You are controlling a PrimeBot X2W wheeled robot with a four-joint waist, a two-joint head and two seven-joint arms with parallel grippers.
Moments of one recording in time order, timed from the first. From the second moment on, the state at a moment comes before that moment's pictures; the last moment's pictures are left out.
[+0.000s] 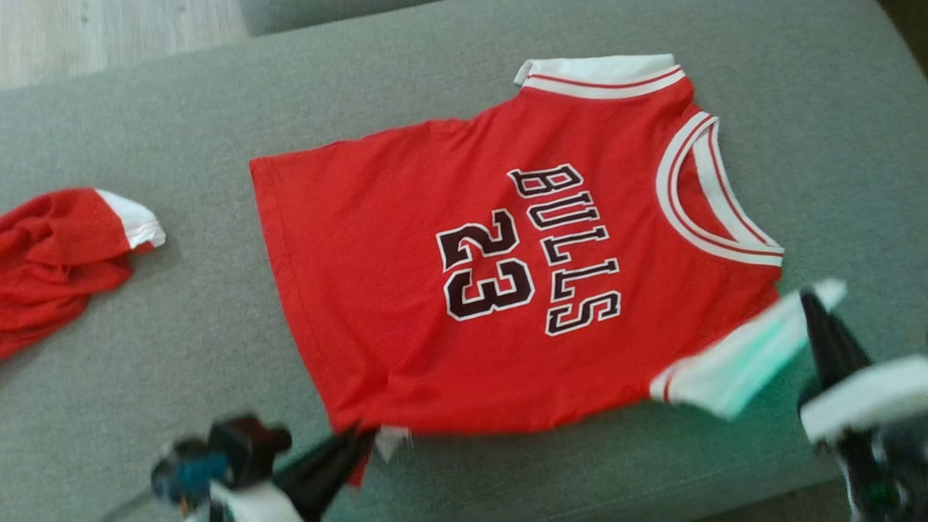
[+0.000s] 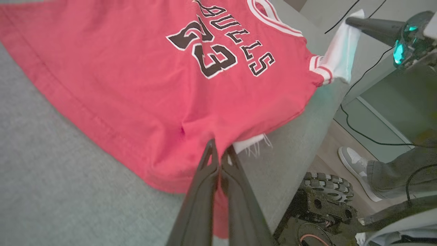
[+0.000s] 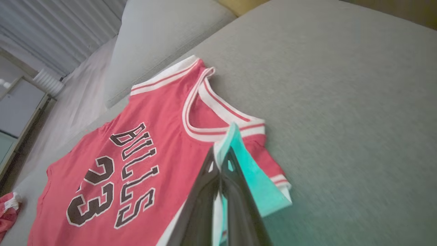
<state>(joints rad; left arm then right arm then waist) -0.04 0.72 -0.80 -0.32 -0.72 0.08 0.21 0.09 -0.03 -0.20 -0.11 0.57 0.12 0.39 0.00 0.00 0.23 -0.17</state>
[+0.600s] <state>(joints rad) -0.42 0.65 -0.77 -0.11 -0.83 -0.05 0.43 -0.32 -0.04 -0.18 0.10 0.39 0.12 0.47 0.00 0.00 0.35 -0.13</state>
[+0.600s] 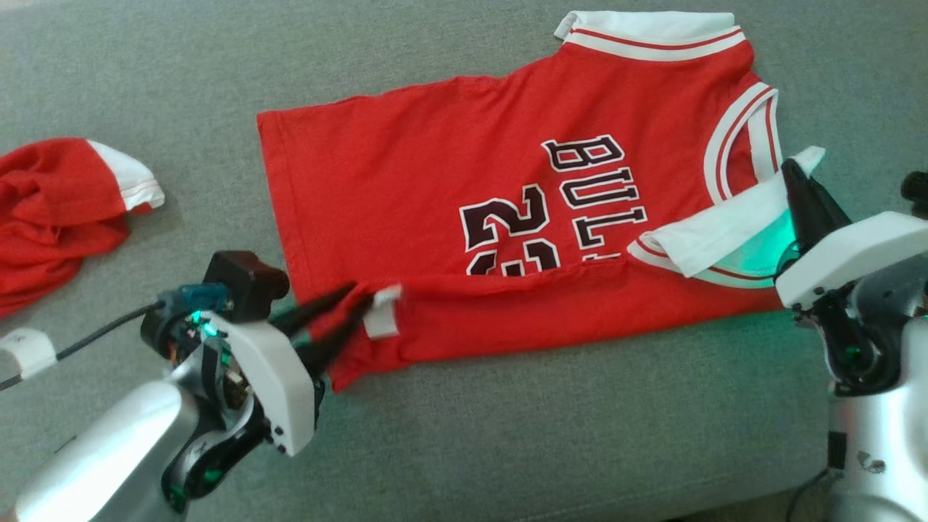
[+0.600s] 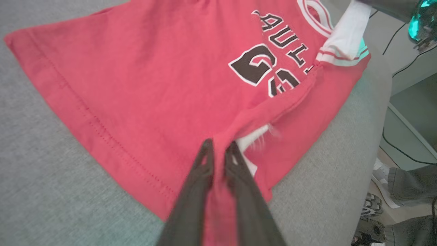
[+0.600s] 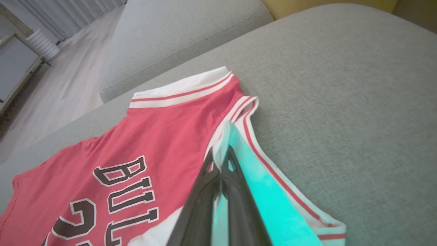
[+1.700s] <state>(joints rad) -0.21 0.62 -0.74 -0.20 -0.84 0.09 0.27 -0.15 -0.24 -0.09 0.10 0.28 0.12 0.50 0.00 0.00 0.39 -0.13</state>
